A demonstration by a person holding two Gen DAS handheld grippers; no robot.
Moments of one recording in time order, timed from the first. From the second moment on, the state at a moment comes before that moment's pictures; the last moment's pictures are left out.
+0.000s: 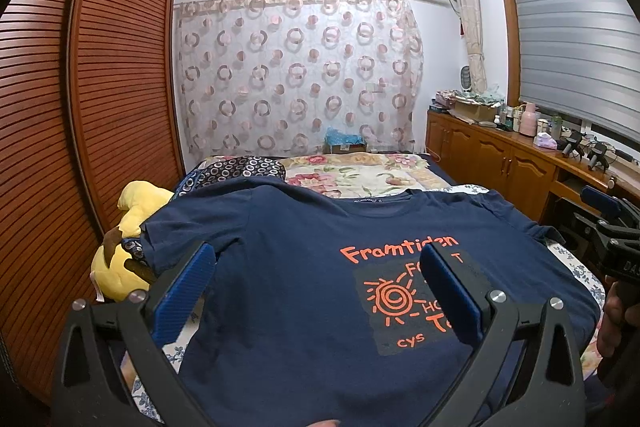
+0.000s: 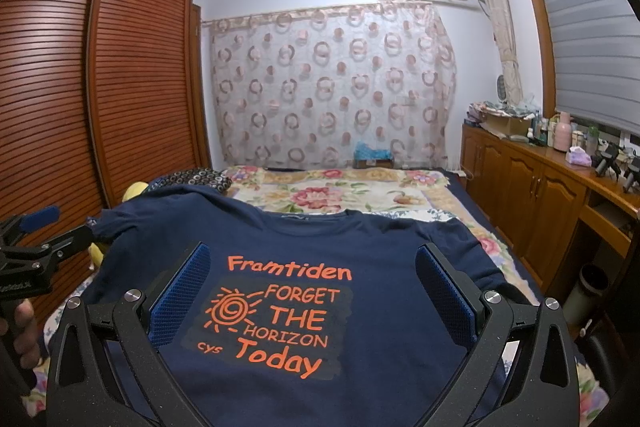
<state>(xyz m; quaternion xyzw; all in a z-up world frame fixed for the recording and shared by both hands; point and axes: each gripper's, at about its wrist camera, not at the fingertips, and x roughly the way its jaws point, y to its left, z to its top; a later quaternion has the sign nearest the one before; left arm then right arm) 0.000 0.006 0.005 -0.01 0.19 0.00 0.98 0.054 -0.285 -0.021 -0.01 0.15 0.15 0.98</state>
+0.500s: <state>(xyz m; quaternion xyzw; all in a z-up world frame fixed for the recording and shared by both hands) -0.001 0.018 0.015 -0.01 0.18 0.01 0.98 0.055 -0.285 -0.022 -0.01 0.15 0.15 0.98</state>
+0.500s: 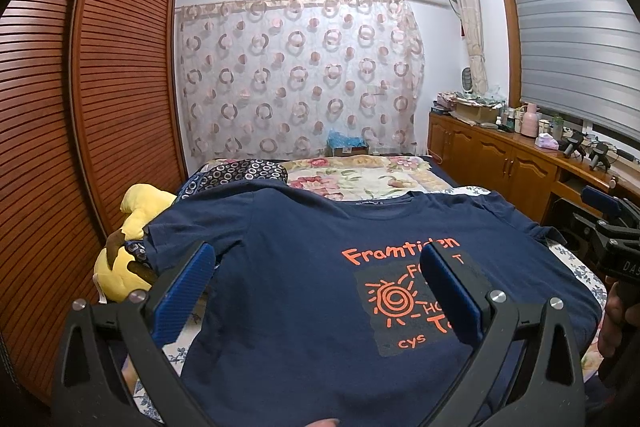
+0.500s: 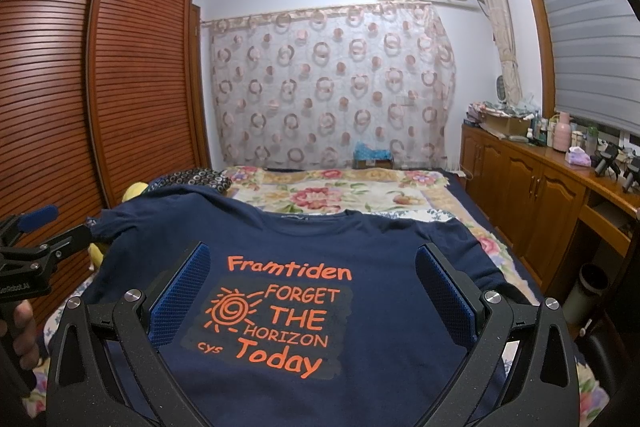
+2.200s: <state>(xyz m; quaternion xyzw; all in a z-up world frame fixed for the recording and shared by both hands) 0.001 0.026 0.009 0.00 0.20 0.00 0.98 0.059 -0.281 -0.029 -0.01 0.16 0.15 0.98</state>
